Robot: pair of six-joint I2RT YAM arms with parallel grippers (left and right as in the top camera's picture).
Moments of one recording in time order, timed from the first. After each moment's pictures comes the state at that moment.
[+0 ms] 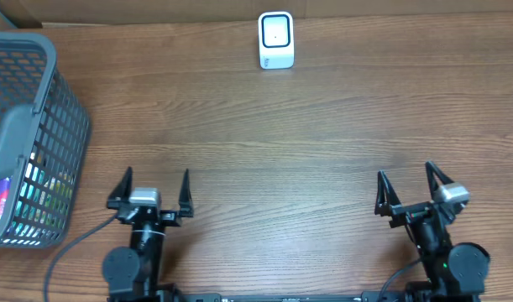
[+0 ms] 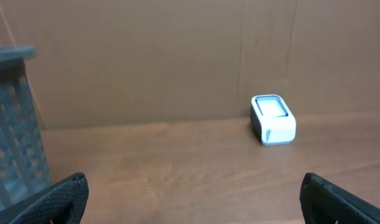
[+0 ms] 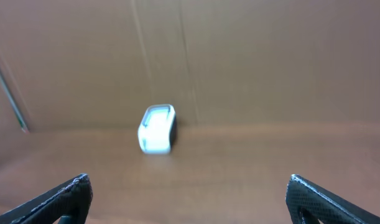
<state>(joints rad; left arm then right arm) 0.11 0.11 0.19 -0.06 0.16 0.02 0.04 0.01 0.12 -0.01 -0.20 0.17</state>
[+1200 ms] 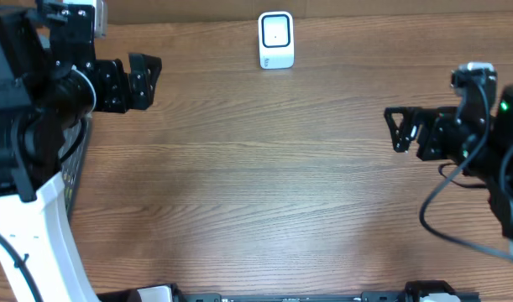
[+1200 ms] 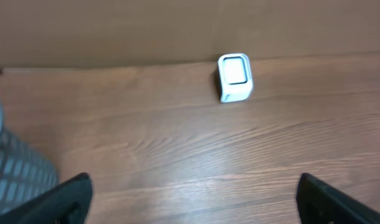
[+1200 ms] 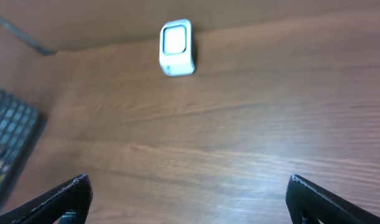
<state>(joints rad) 0.12 1.50 2.21 -1.40 0.27 0.05 0.04 1.10 1.45 -1.05 -0.33 0.17</state>
